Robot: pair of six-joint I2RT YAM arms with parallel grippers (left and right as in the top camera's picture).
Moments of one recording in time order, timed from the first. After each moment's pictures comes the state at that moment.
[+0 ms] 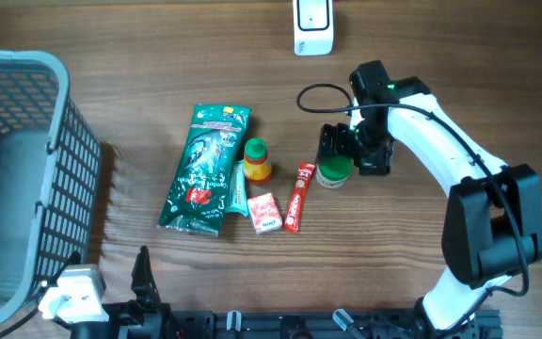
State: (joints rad) left arm -0.13 0.01 0.86 -1.14 -0.16 -0.11; right arm 0.29 1.88 1.35 -1.04 -0.30 0.49
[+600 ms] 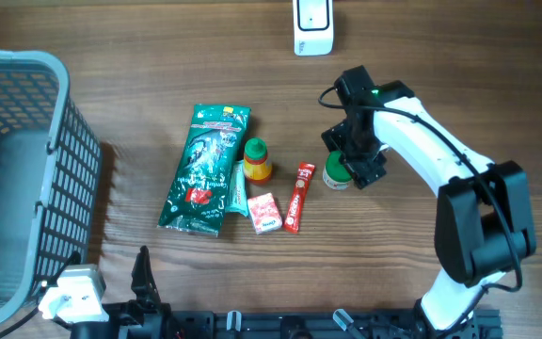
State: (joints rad) left arm -0.13 0.01 0.86 -1.14 -0.16 -0.11; right arm 0.35 1.91 1.35 -1.03 -0.10 1.35
